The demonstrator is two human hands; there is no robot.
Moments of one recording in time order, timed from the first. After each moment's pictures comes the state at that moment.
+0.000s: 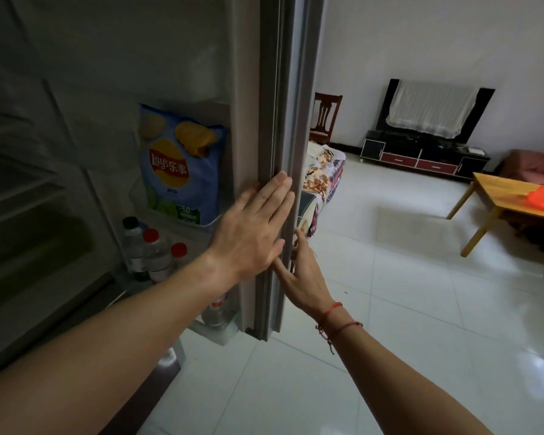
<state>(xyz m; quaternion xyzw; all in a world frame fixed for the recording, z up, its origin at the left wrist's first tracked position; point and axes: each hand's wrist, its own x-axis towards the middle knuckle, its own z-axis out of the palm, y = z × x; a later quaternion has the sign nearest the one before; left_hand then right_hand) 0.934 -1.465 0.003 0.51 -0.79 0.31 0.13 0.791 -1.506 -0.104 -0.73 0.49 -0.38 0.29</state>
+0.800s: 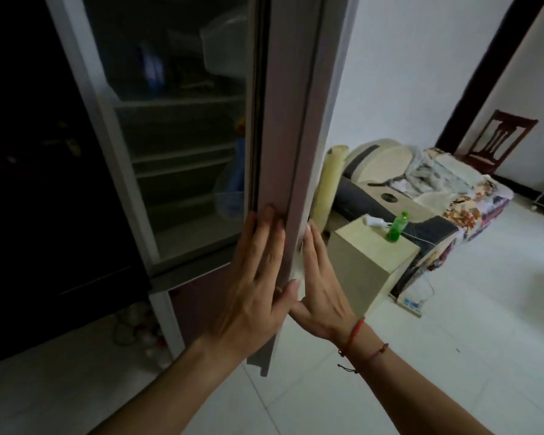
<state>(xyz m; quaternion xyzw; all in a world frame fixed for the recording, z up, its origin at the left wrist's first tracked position) 1.065 -1.207 -0.061 0.68 -0.59 0.14 0.42 0.968 -1.337 -0.093 -0.91 0.13 -0.34 0.21</state>
